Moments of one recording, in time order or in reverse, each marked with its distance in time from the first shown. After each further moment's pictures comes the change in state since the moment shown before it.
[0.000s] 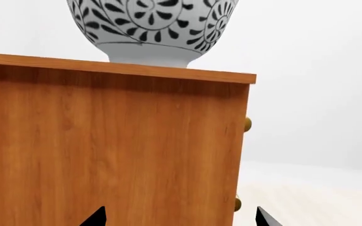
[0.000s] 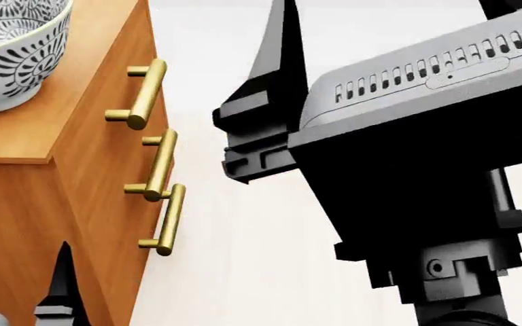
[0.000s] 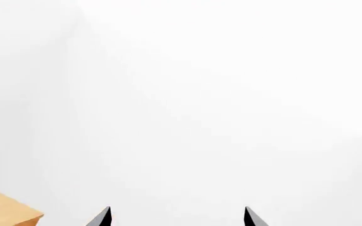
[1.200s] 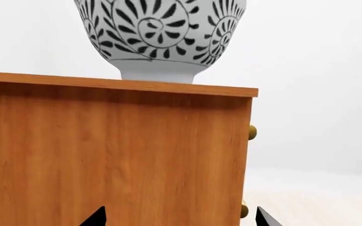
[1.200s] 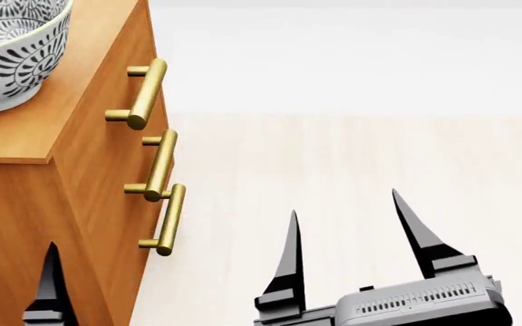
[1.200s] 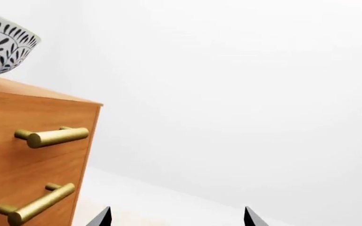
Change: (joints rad) left arm 0.029 -0.021 -0.001 0.044 0.025 0.009 -0.039; right arm -0.732 -0.054 -0.201 0.363 -0.485 -0.592 0.001
